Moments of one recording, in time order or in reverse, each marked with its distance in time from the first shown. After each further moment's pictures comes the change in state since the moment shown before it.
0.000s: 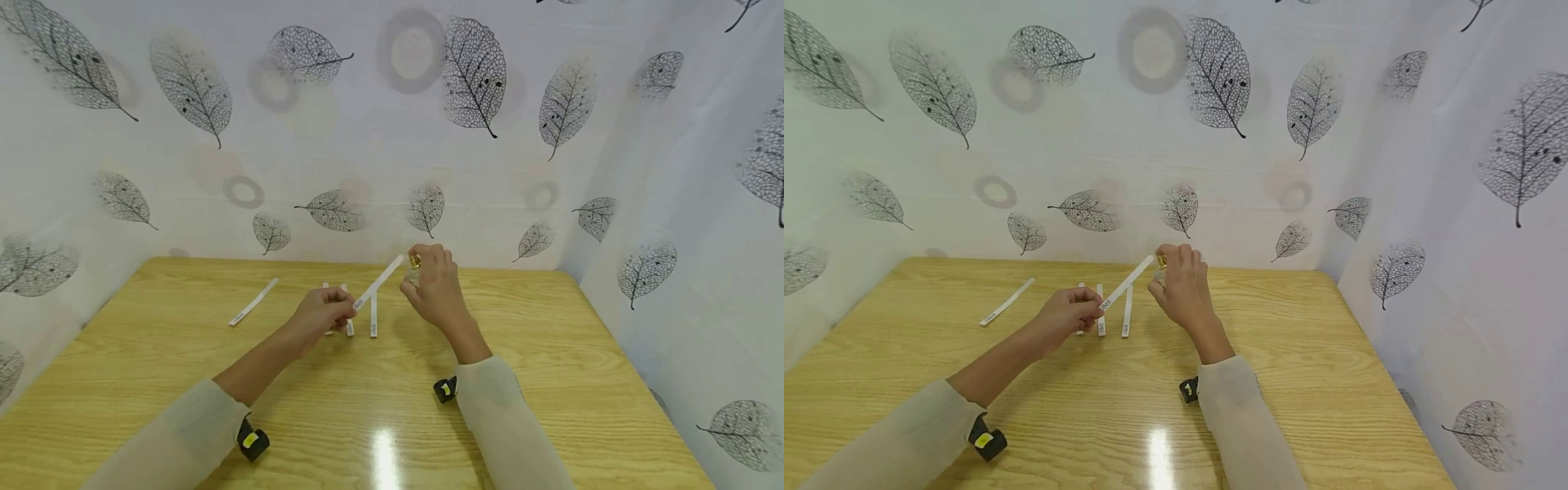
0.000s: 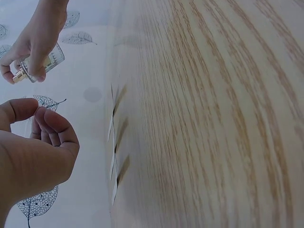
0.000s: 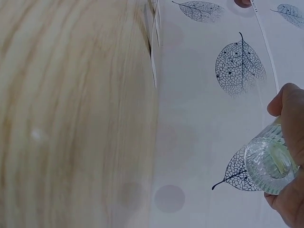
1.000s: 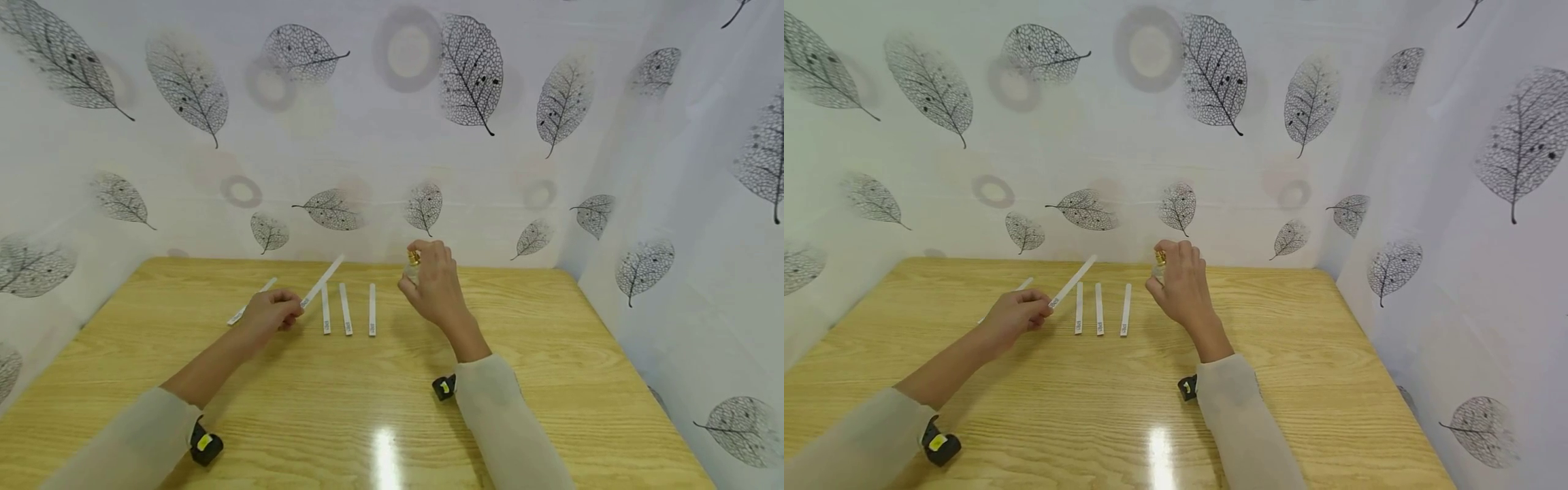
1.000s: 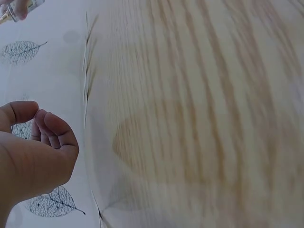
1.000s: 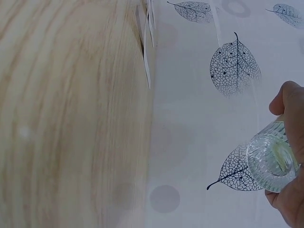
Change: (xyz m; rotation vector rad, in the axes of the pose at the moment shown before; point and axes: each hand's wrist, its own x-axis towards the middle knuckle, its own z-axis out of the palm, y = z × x) left_hand -0.016 -0.017 -0.073 0.126 0.148 -0.060; right_hand 0.002 0.001 -0.002 0.034 0.017 0.028
